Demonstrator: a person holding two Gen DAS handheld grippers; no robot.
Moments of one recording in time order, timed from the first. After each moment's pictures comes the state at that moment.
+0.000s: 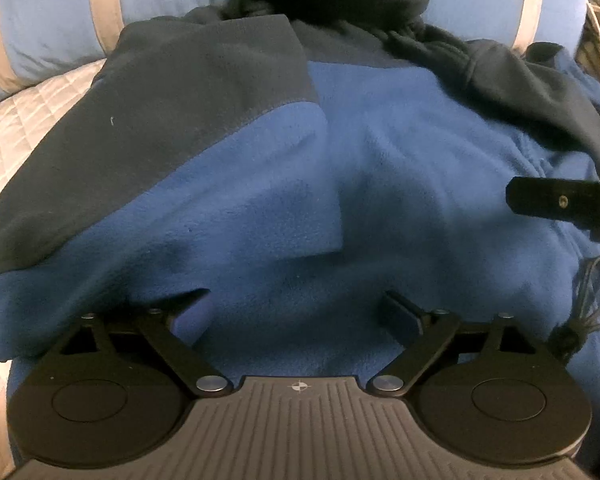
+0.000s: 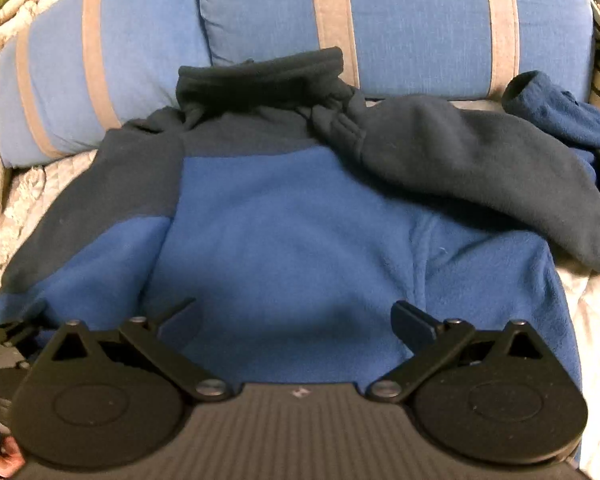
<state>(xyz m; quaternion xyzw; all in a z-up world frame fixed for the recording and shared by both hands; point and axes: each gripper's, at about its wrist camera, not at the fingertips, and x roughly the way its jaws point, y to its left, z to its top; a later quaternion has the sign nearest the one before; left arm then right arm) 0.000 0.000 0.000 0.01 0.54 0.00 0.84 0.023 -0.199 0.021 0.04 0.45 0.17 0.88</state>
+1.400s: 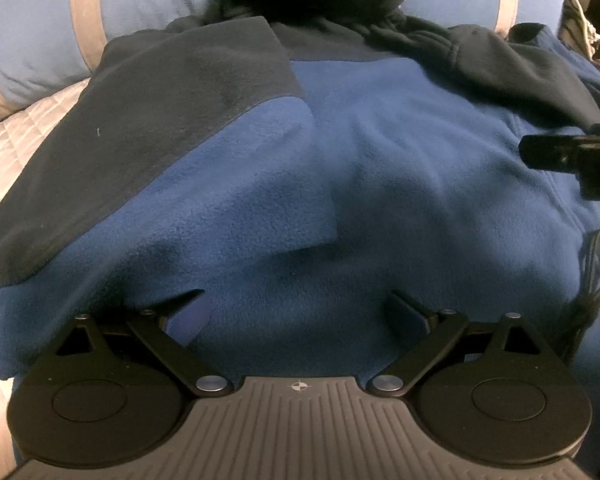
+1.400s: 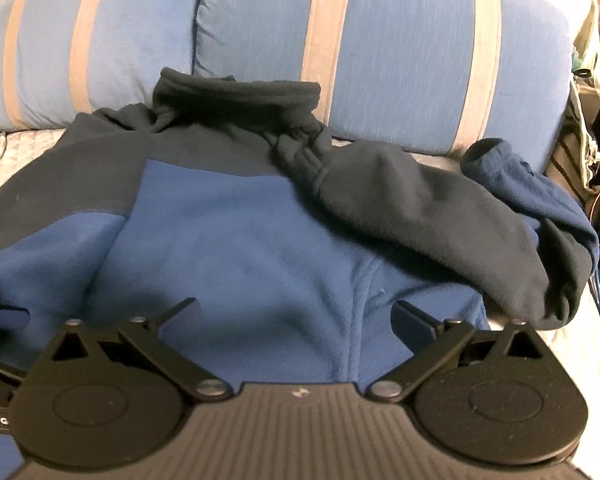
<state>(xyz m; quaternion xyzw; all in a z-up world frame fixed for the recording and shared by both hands) -0.005 -0.008 -0.008 0.05 0.50 -0.02 0.86 0.012 -0.187 0.036 -0.07 0.40 0.10 0.91</state>
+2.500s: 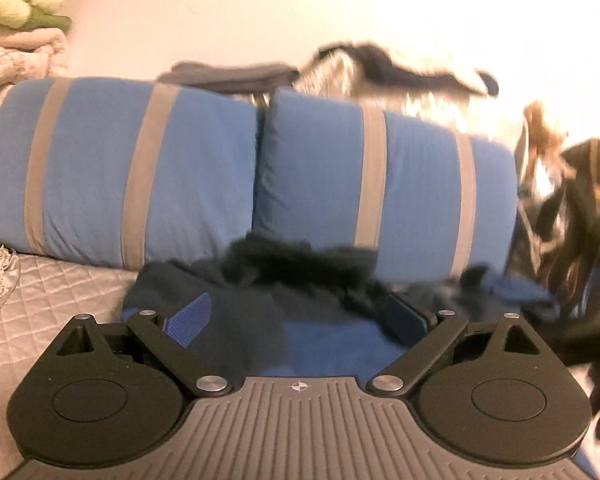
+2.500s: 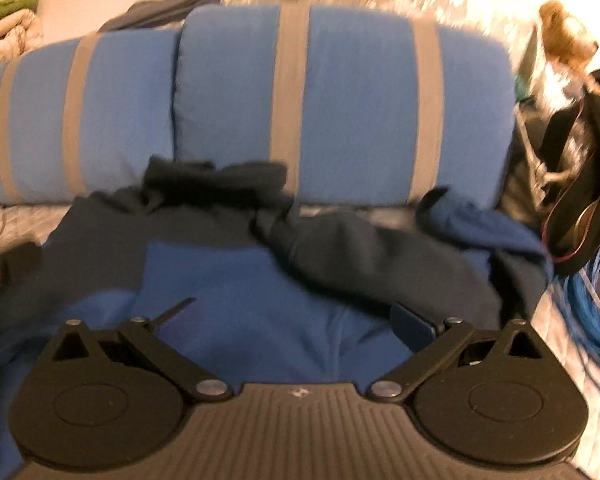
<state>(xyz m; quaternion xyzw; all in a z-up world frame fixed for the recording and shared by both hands) -0.058 0.009 0.105 -0.05 0.17 -0.04 0.98 -0.019 -0.193 0.092 -0.03 0.34 0.07 0.94</state>
